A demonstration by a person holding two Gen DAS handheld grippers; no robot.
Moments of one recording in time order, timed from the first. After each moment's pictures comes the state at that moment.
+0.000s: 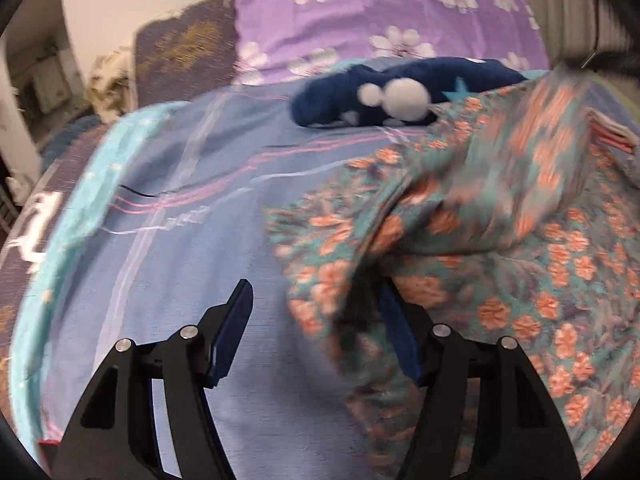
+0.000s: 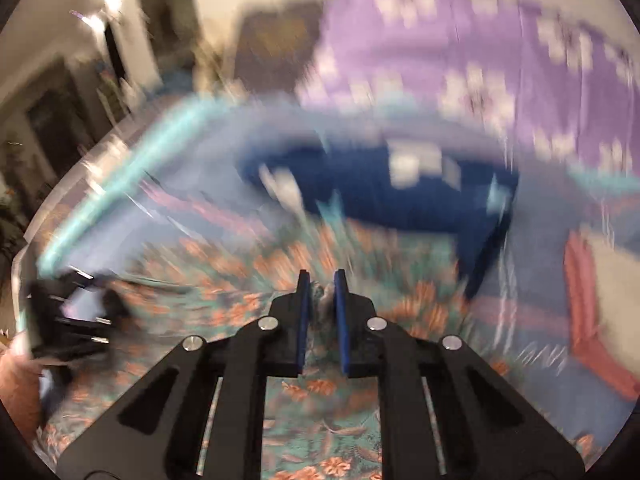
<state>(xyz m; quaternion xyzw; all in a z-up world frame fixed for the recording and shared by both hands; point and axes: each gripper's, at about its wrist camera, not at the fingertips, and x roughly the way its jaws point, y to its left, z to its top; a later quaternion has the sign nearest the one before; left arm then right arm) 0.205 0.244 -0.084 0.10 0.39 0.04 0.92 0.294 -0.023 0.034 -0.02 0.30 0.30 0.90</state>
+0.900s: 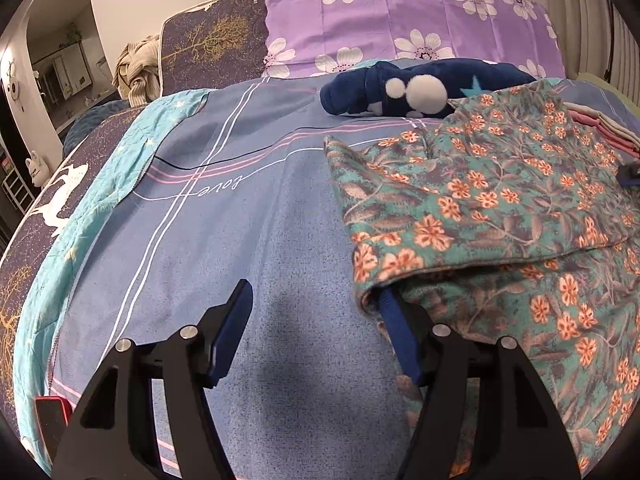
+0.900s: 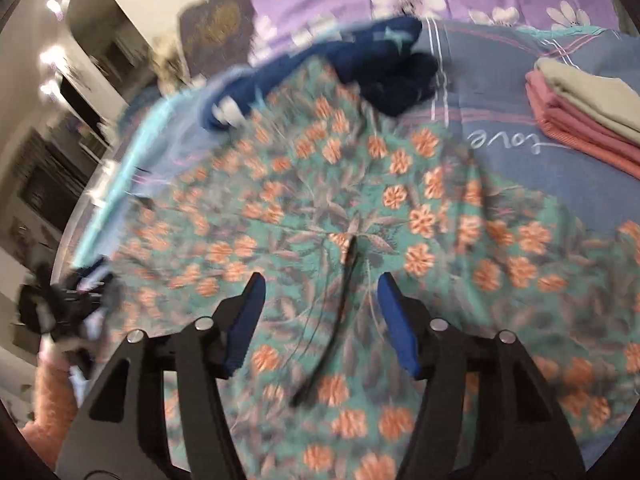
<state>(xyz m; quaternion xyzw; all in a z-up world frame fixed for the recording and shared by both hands) 0.170 0.260 -0.087 0.07 0.39 0.05 0.92 0.277 -0.099 -0.080 0.09 0.49 0.20 0.84</state>
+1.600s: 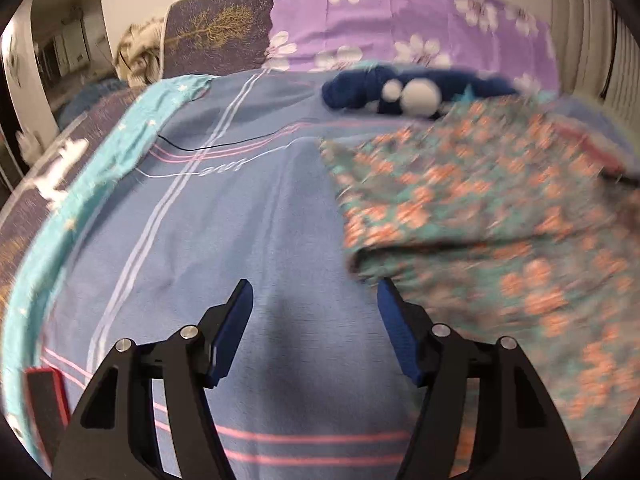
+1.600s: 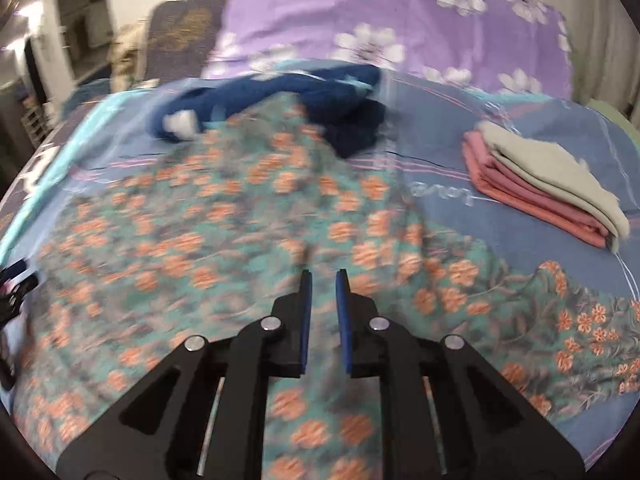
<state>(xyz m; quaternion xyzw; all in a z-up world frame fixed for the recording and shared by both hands) 0.138 0.273 -0.067 0.00 0.39 0.02 0.92 0.235 -0.083 -0.046 -0.01 0.40 0.15 0.90</state>
